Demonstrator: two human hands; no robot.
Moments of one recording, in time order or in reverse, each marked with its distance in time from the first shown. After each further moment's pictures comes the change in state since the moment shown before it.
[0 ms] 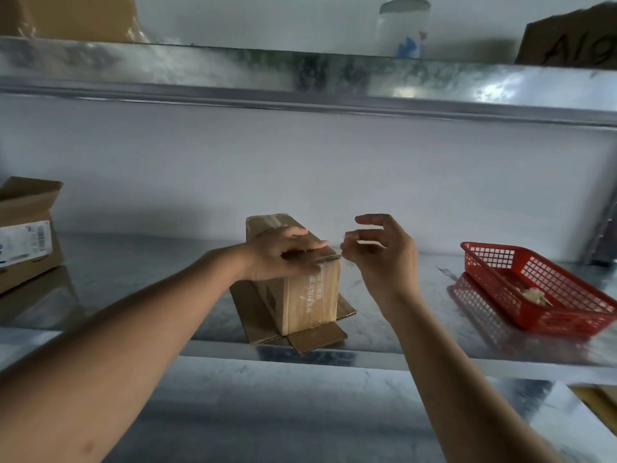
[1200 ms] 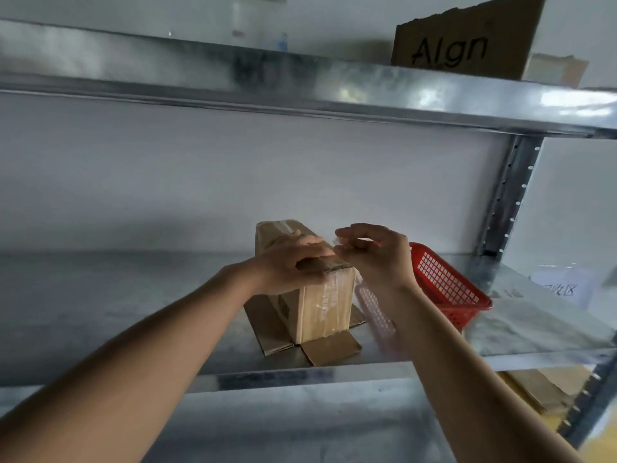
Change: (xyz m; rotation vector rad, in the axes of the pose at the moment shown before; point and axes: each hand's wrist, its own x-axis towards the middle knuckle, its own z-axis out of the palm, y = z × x) left_hand 0.151 0.154 0.094 0.068 0.063 0.228; right_hand 0.058 0.042 -0.188 -0.037 0.000 0.067
